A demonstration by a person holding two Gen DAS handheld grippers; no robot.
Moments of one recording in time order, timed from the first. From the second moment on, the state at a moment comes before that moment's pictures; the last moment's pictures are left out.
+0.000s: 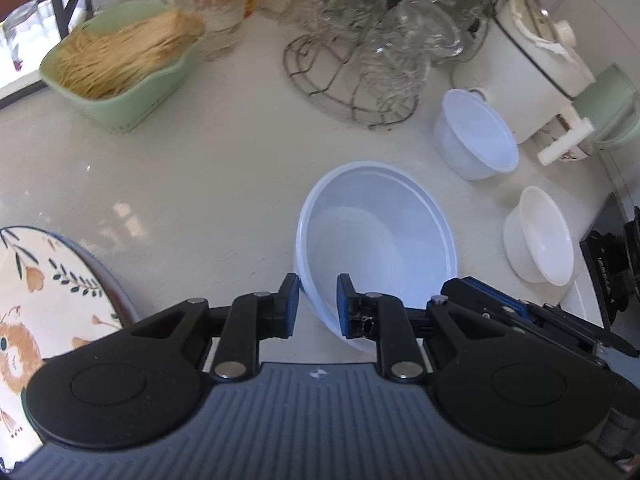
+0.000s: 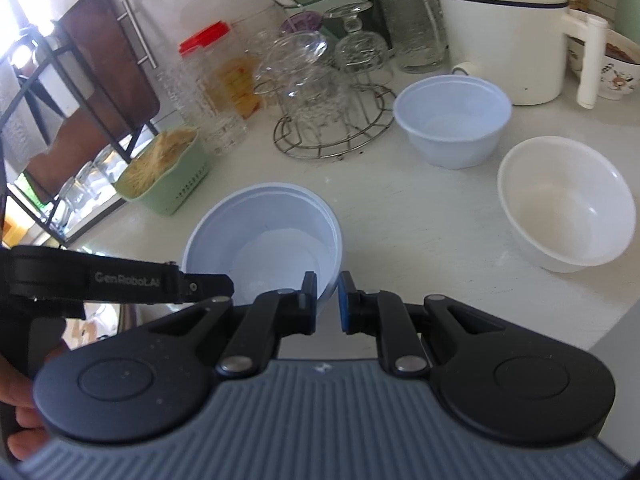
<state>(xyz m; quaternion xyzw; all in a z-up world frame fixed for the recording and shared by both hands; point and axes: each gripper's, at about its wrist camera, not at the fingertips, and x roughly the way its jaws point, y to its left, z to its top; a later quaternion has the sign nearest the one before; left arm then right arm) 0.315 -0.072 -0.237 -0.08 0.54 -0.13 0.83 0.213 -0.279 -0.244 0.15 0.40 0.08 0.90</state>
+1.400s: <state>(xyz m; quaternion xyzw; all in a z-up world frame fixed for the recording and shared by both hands) 0.283 -0.067 -0.139 0.00 0.45 -0.10 0.89 0.193 -0.289 -0.158 0.13 0.32 0.08 0.94</state>
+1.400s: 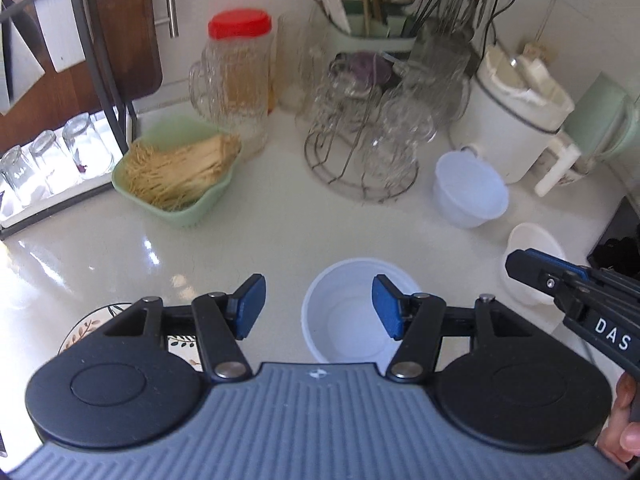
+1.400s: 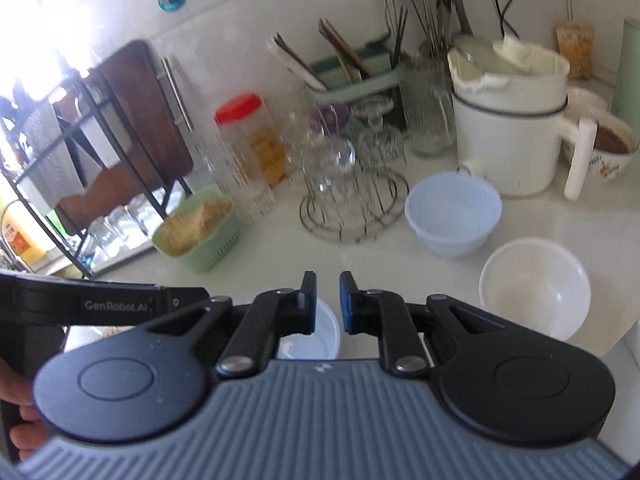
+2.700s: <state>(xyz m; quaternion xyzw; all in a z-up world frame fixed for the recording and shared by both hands) 0.277 -0.204 -0.101 -0.01 0.42 -0.13 0.90 0.179 -0.423 -0.138 0.11 0.29 0.05 0.95</state>
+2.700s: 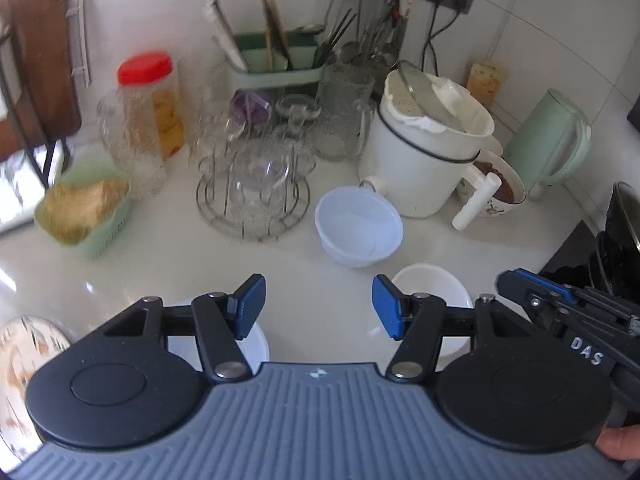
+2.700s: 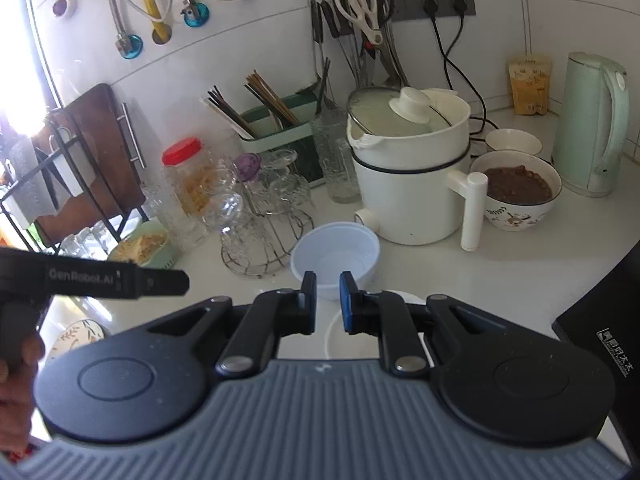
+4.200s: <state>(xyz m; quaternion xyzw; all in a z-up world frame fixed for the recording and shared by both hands) 0.445 -0.225 -0.256 -0.16 0.50 -0.19 0.83 0.352 -0.448 -0.258 0.22 0.41 0.04 0.88</state>
